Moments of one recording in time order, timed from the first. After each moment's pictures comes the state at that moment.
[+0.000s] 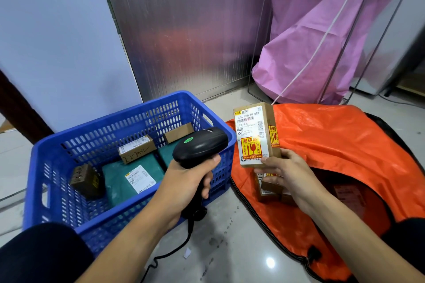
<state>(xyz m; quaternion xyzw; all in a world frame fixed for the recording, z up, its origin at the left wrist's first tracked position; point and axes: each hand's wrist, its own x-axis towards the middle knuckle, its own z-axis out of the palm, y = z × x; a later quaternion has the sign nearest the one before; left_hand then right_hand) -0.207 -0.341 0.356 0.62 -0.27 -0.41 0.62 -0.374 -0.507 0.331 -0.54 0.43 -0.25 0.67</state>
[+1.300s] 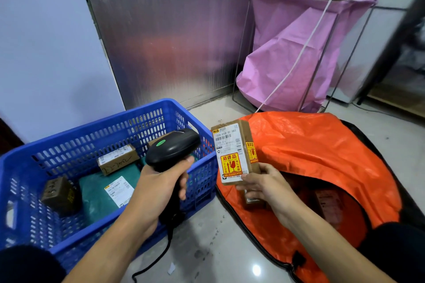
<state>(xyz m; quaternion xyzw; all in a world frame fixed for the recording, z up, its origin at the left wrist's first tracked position) -0.197 -0.347 0.363 0.63 -0.23 -0.35 0.66 -0.371 -0.503 0.312 -0.56 0.45 -0.22 0.66</state>
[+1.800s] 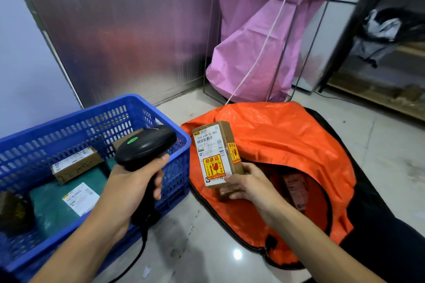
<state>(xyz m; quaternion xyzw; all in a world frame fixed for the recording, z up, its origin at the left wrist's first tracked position) -0.205 -0.368 0.356 0.62 -0.24 -0.38 0.64 -0.404 -0.507 0.305 -0.55 0.48 -0.22 0.65</state>
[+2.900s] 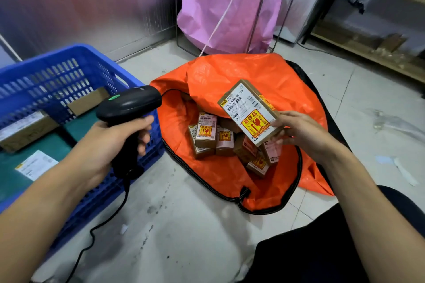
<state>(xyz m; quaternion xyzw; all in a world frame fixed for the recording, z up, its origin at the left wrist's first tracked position) -0.206 -0.419 0.316 0.62 -0.29 -0.49 0.54 -0.546 -0.601 0.309 -0.56 0.56 -0.22 0.57</state>
